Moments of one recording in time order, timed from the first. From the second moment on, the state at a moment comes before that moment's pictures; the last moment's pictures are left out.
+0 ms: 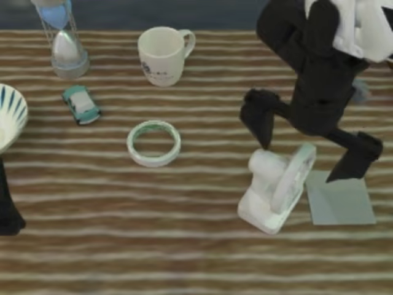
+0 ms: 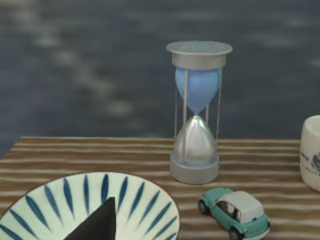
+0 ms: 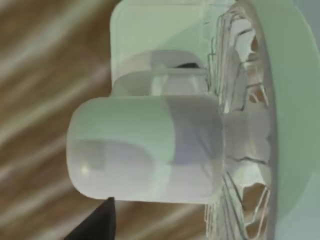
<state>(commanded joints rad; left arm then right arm) 0.00 0.00 0.00 0.00 0.00 0.00 0.56 1.93 1.61 -1.25 0.00 1.17</state>
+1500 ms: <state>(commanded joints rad) 0.00 0.00 0.00 0.00 0.00 0.00 0.56 1.93 1.55 -1.19 0.00 1.17</state>
